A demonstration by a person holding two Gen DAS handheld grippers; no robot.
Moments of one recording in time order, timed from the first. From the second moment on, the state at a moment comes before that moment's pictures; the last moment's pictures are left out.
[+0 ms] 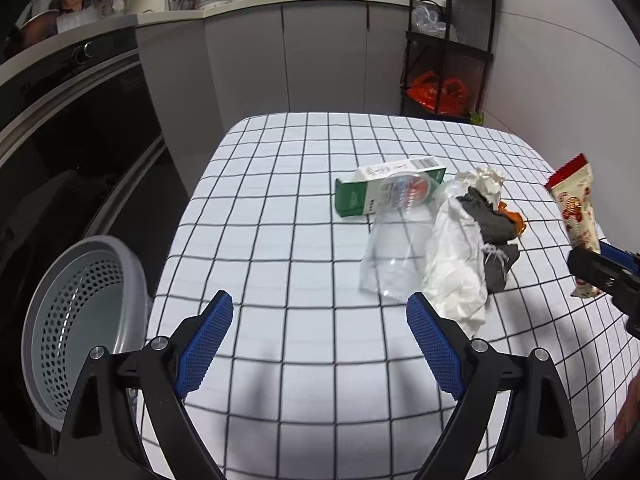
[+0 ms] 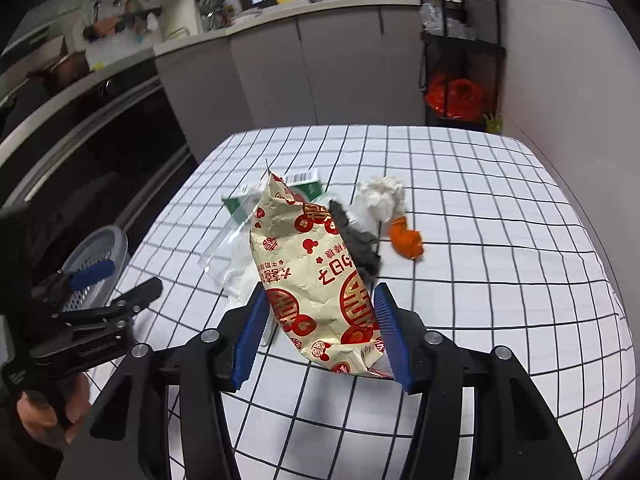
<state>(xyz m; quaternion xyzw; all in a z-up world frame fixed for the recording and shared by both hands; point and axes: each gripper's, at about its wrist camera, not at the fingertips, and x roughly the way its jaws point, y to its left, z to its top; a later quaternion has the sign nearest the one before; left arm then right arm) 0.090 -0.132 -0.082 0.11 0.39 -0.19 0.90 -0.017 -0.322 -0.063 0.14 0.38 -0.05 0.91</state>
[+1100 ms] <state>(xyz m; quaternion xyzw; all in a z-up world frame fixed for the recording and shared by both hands) 0.150 -0.201 -0.128 0.10 0.45 -0.21 0.86 -0.018 -0.346 -0.045 0.18 0.35 -0.02 0.92</state>
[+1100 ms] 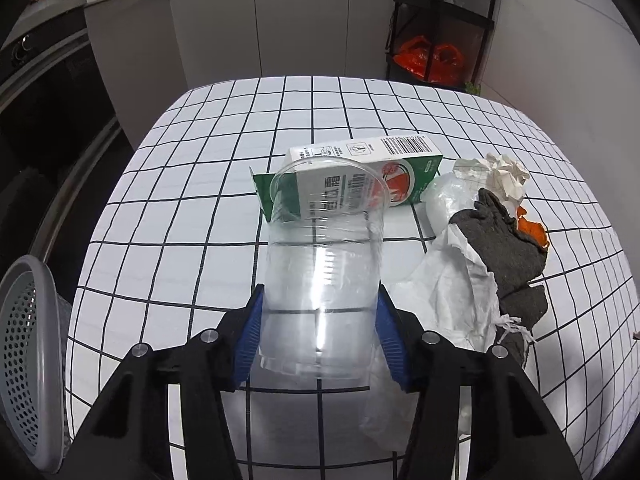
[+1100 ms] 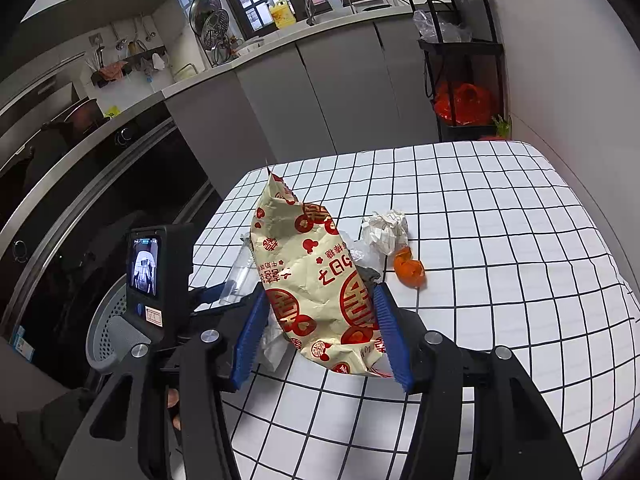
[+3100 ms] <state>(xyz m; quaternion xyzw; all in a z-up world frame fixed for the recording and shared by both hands) 0.137 0.202 -0.093 -0.03 0.41 -0.01 0.91 0.156 0.049 -0.090 0.04 0.44 0.20 0.87</state>
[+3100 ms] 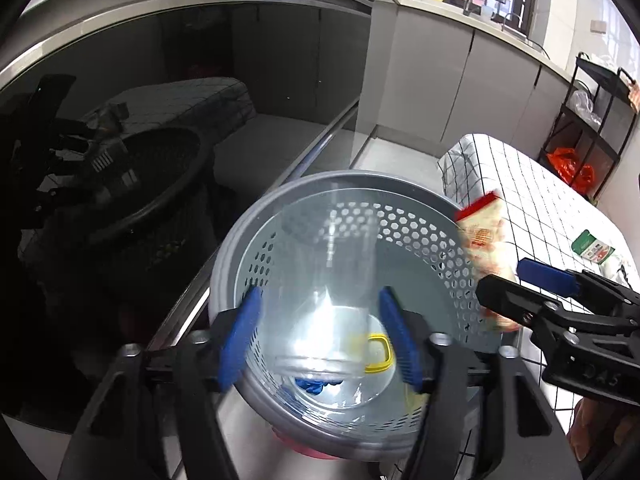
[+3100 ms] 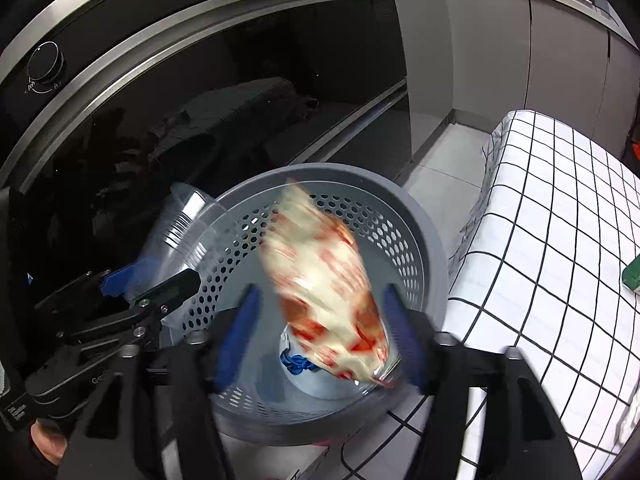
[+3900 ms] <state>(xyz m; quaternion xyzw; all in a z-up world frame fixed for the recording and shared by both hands) 0.079 0.166 -0.016 -0.03 0.37 -0.03 0.93 0.064 -0.050 -0.046 0.06 0.40 0.15 0.90</state>
